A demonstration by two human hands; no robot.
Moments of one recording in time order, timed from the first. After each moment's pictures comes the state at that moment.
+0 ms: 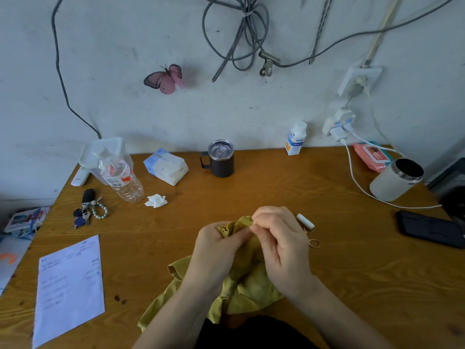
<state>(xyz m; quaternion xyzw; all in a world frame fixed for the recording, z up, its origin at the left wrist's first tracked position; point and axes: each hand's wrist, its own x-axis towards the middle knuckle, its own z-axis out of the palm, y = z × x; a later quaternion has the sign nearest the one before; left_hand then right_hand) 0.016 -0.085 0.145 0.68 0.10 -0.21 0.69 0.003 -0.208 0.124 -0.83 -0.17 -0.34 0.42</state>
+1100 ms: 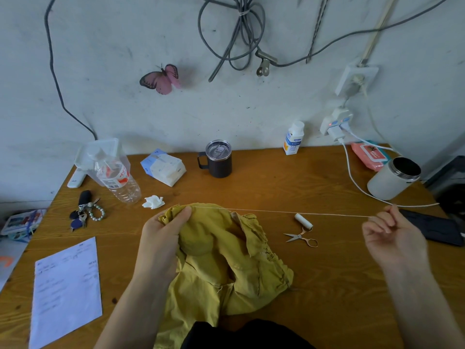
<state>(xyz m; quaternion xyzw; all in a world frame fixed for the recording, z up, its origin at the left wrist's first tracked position) 0.040 -0.036 0.148 0.60 0.20 -0.08 0.77 0.002 -0.369 0.111 -0.21 0.35 -0.22 0.88</state>
